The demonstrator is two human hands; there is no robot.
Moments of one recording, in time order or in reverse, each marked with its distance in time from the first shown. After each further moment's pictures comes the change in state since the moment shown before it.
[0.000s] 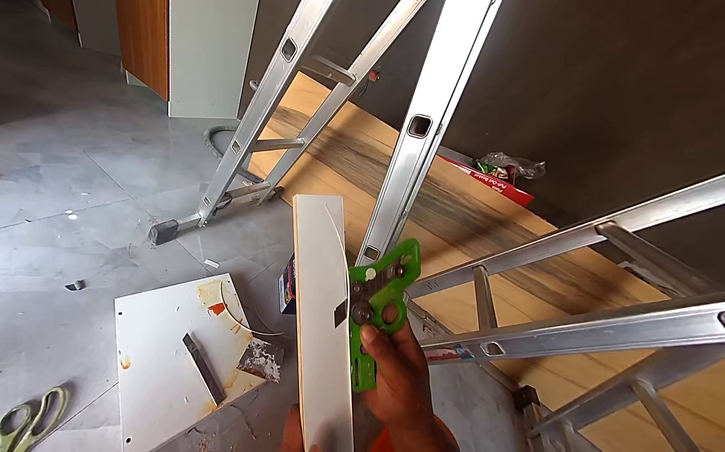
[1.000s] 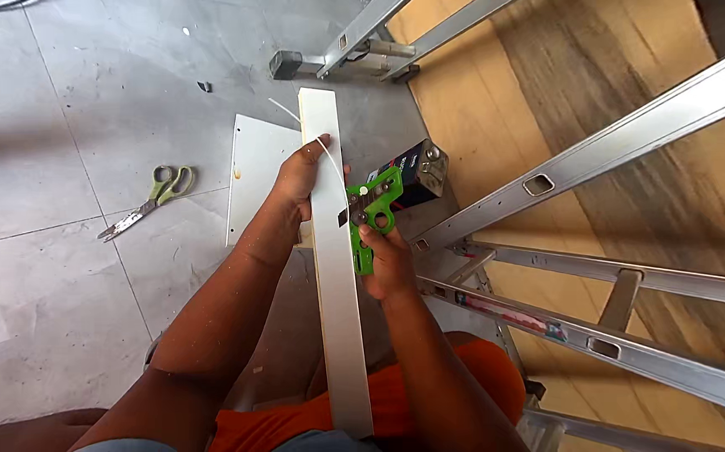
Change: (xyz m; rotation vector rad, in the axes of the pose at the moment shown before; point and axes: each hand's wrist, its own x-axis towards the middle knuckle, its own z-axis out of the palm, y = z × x) left_hand 0.122 0.020 -0.161 -0.387 0.540 -0.398; right_hand -0.044 0.119 0.036 -0.248 -0.108 0.729
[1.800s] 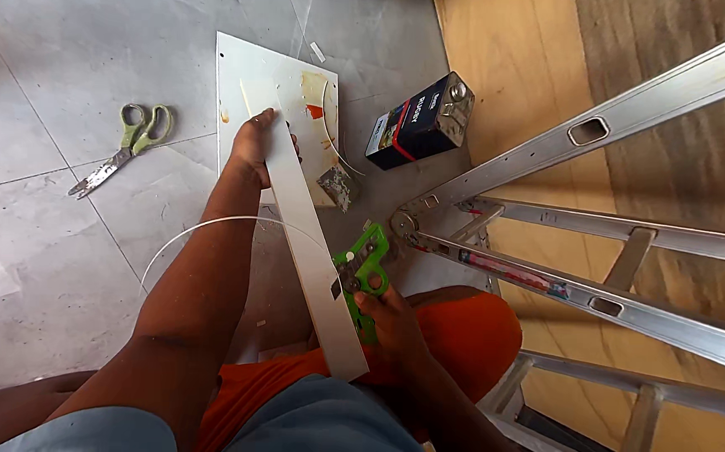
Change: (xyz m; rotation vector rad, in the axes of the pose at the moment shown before) left_hand 0.030 -0.034 -0.096 -0.070 0.261 -0.167; right_hand -0.121 0.037 -0.048 -0.231 0.015 0.381
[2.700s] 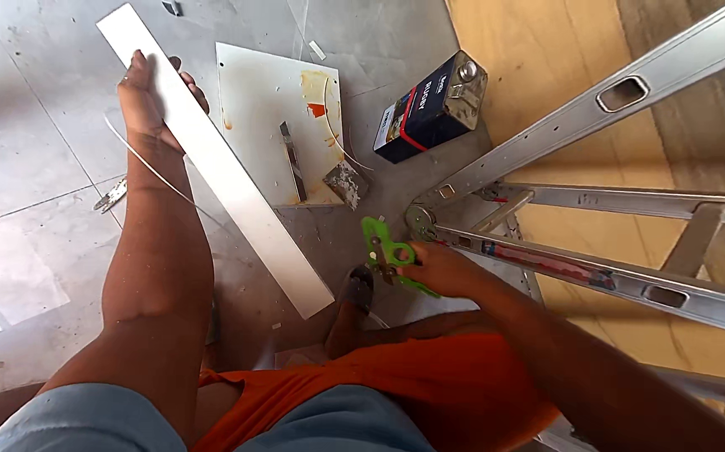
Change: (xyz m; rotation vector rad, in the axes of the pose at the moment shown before) left_hand 0.011 0.101 -0.076 -0.069 -0.146 0.486; right_hand 0.087 -0.070 -0.075 -1.293 -0.372 0.221
